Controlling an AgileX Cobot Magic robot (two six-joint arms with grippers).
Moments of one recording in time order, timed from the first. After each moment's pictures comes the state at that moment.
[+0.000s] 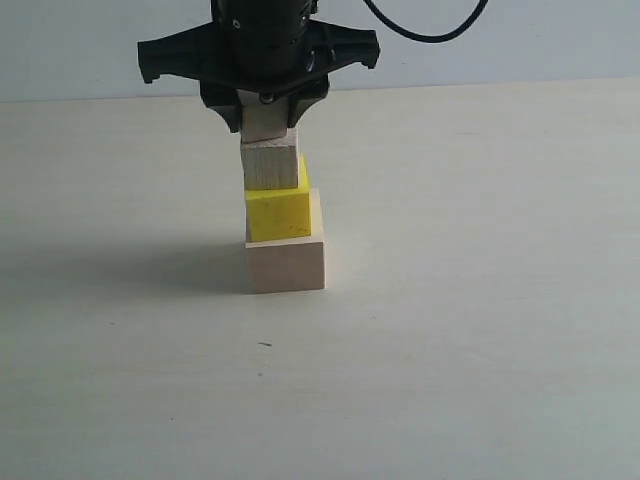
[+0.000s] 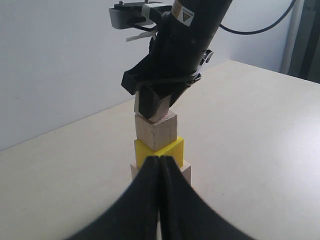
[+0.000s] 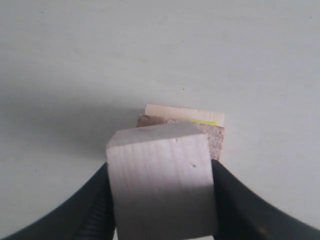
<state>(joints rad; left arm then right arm) -0.84 0.33 -0.42 0.38 0.39 -0.33 0.84 2.02 -1.94 -0.20 1.22 0.70</state>
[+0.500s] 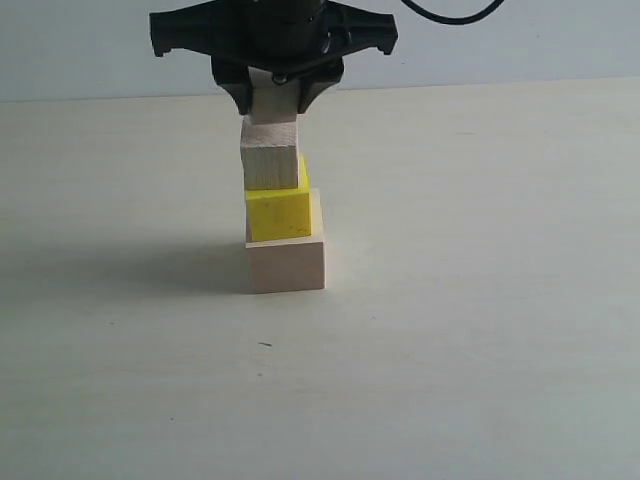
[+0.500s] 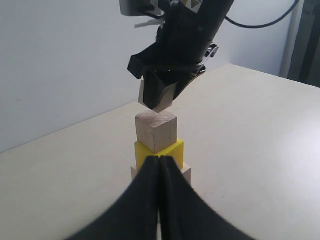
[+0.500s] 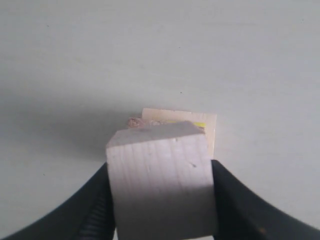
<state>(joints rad) -0.84 0.30 -0.41 0.38 0.39 -0.33 0.81 1.98 -1.93 -0.17 1.22 0.70</state>
